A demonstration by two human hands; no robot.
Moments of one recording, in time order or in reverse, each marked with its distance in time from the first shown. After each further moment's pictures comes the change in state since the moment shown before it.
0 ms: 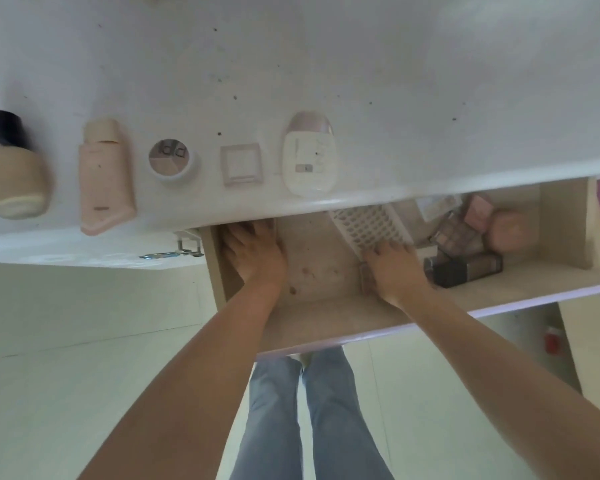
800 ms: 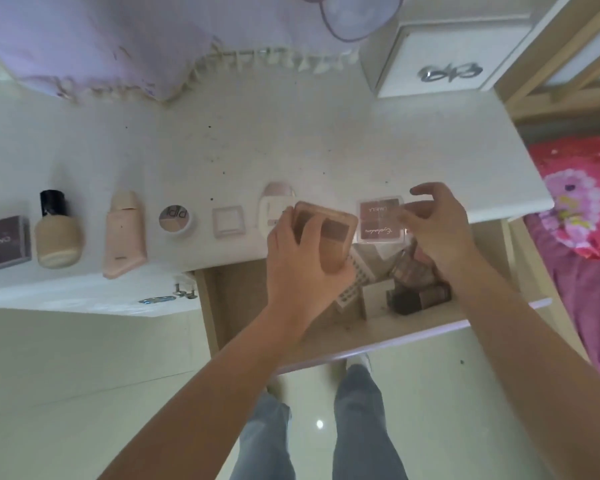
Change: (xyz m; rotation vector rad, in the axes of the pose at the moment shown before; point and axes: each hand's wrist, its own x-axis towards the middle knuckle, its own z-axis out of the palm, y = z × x) left_hand -0.110 0.053 -0.120 -0.456 0.222 0.614; right_hand -0.064 0.074 -0.136 1.261 0.599 0.314
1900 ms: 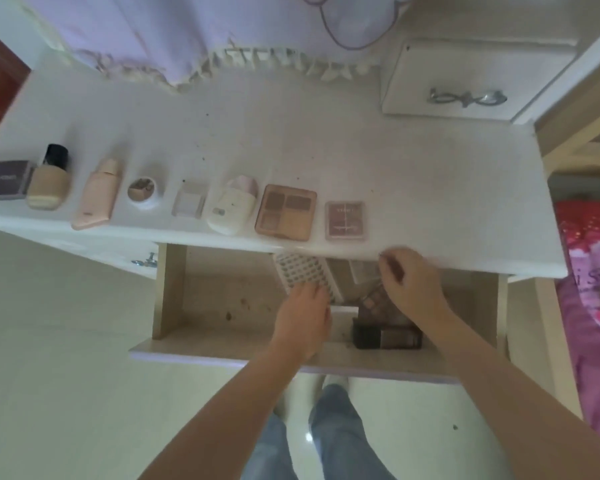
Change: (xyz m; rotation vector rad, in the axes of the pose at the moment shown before) left_hand -0.003 0.043 0.134 0.318 -0.320 -0.127; right_hand 0.054 0.101 -0.040 -0.301 -0.261 -0.552
